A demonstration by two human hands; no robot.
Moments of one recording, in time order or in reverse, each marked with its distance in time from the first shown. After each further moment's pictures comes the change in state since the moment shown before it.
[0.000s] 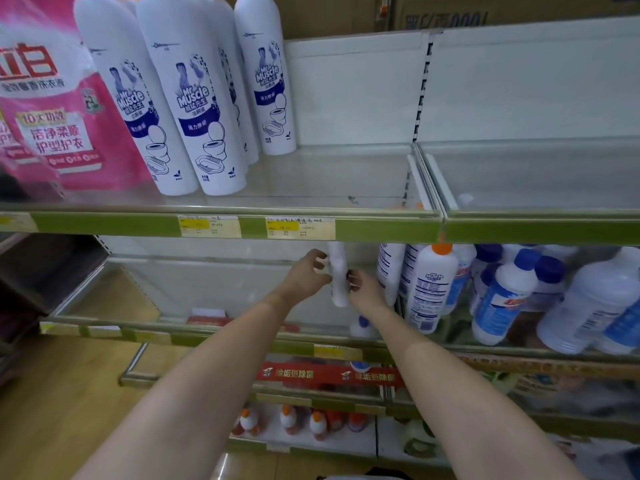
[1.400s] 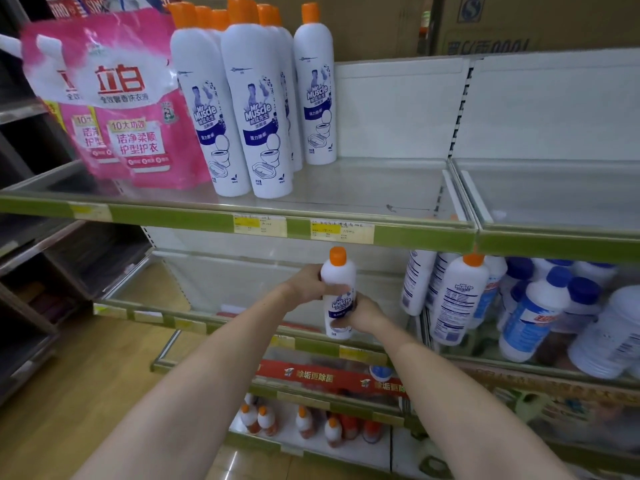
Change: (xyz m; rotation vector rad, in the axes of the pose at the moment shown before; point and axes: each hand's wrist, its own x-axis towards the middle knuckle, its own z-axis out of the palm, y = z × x) left_hand -0.048 -0.012 -0.057 -0.176 -0.186 -0.057; right_hand -0.034 -0.038 0.039 -0.114 -0.253 -0.016
